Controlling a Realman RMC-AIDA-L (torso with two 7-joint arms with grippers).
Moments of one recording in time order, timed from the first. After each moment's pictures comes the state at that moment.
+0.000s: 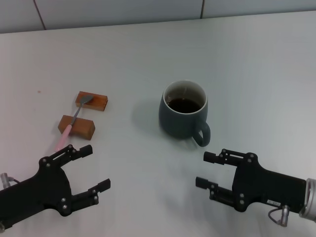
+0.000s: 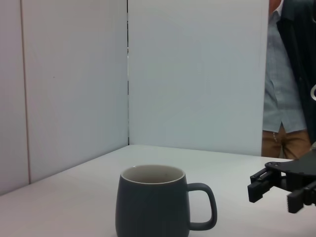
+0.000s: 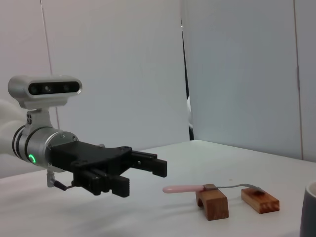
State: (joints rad) left arm -0.21 -2.05 0.81 0.36 1.72 1.67 -0.66; right arm 0.40 2.08 -0.05 -0.12 -2.48 -1.62 0.55
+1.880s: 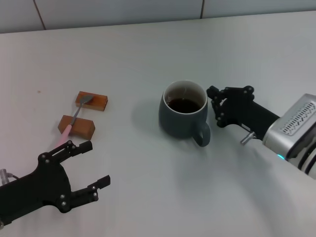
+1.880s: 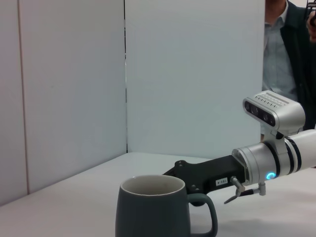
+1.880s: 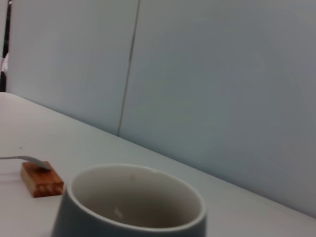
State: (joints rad) left arm -0.21 -2.06 0.81 0.39 1.71 1.69 -0.67; right arm 0.55 2.09 0.09 0.12 -2.07 -1.07 0.12
